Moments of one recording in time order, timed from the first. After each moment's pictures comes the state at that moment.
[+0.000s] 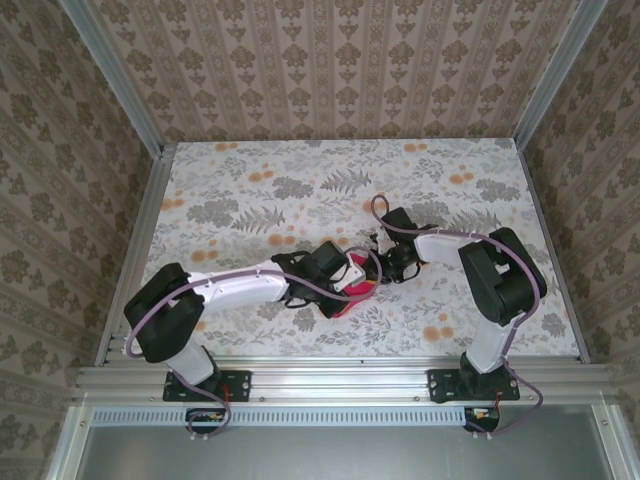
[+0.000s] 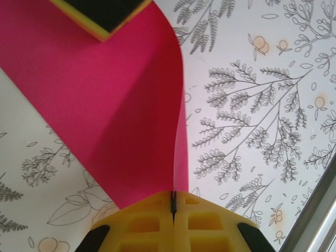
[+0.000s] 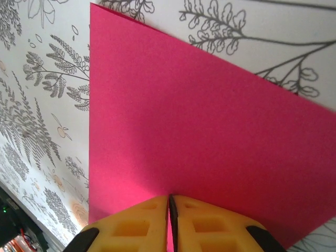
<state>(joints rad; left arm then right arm) -1.01 1.61 0.95 -0.45 0.23 -0.09 0.40 1.80 0.93 -0.41 -0.54 0.51</state>
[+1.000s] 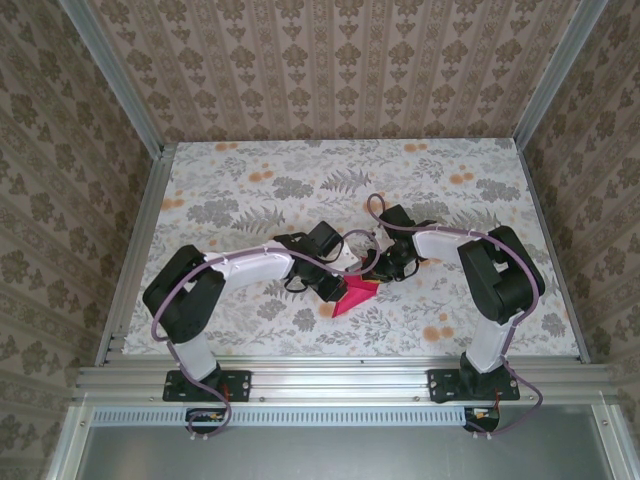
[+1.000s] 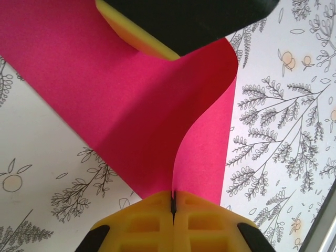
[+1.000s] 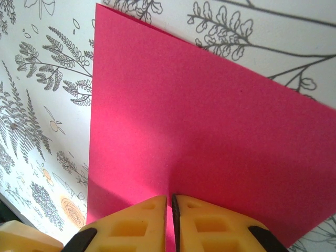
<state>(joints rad) -0.88 1.75 1.06 -0.50 0.39 0.01 0.40 1.81 0.97 -0.48 -0.51 0.44</state>
